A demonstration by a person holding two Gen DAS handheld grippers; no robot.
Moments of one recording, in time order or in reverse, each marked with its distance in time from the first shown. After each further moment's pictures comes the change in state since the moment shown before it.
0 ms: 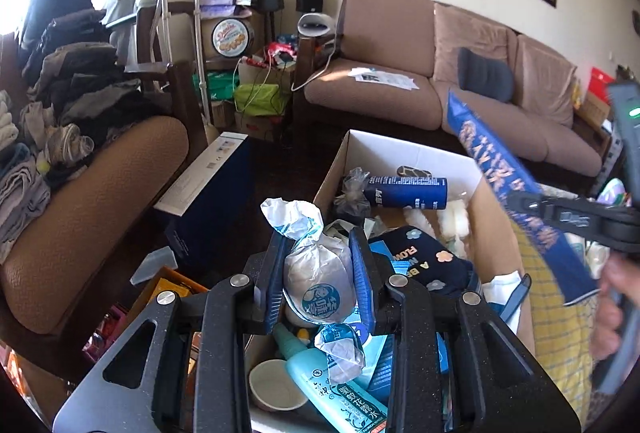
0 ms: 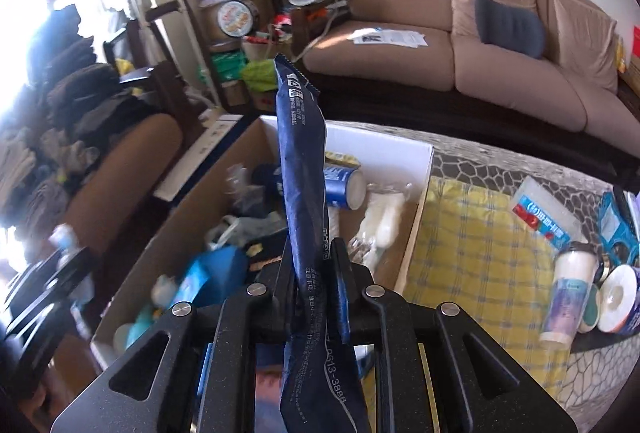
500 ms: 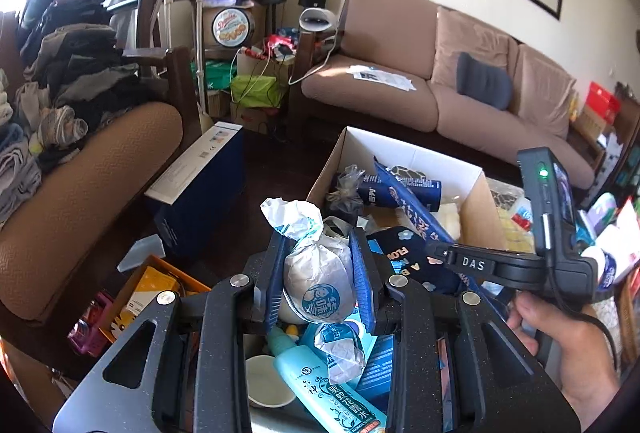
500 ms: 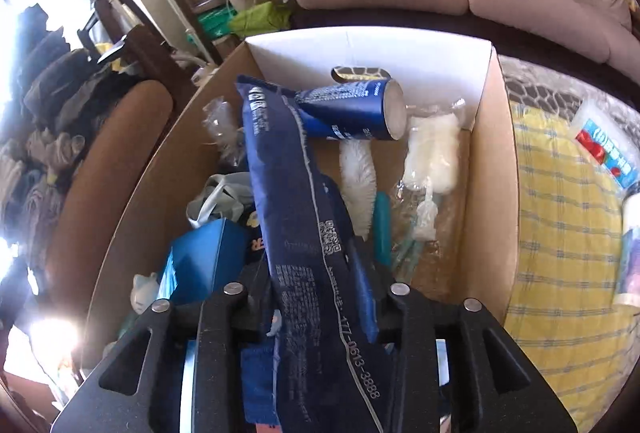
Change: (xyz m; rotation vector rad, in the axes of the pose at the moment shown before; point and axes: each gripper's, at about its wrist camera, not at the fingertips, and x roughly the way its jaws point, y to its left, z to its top) left arm 0.001 0.008 0.000 -0.072 0.023 -0.048; right arm 0.085 0.005 -0.020 0.103 0.192 0.072
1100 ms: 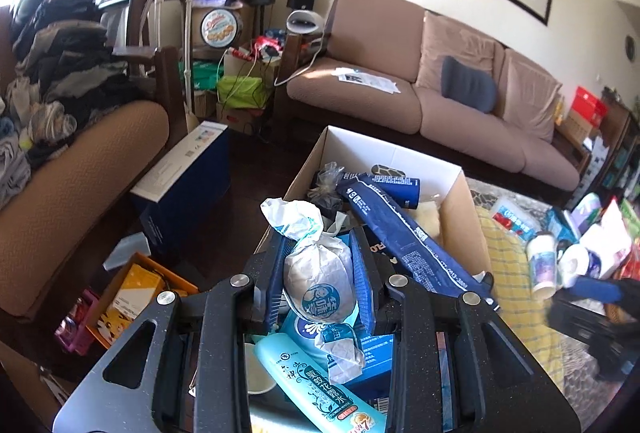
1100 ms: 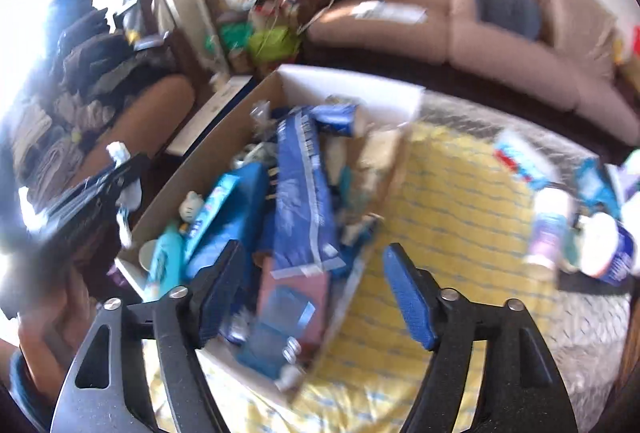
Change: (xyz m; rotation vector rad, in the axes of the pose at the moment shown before) left arm -0.011 -0.011 -0.008 0.025 -0.014 -0.042; right arm -0.160 0.011 -0.089 -0.128 -0.147 -0.115
